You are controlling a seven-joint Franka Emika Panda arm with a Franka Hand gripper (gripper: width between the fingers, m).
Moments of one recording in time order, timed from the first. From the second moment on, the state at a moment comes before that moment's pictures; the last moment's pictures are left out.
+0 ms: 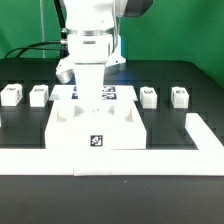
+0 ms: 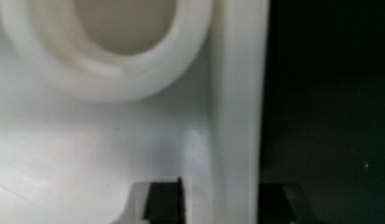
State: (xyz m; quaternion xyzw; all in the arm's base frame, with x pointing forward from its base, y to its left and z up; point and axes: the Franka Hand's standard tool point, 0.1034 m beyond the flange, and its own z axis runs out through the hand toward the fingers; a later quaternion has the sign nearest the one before) arm 0.438 -0.026 0.008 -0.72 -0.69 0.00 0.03
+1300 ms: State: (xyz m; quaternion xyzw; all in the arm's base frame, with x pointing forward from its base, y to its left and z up) arm 0.479 0.056 0.009 -0.73 -0.68 -0.04 0.03
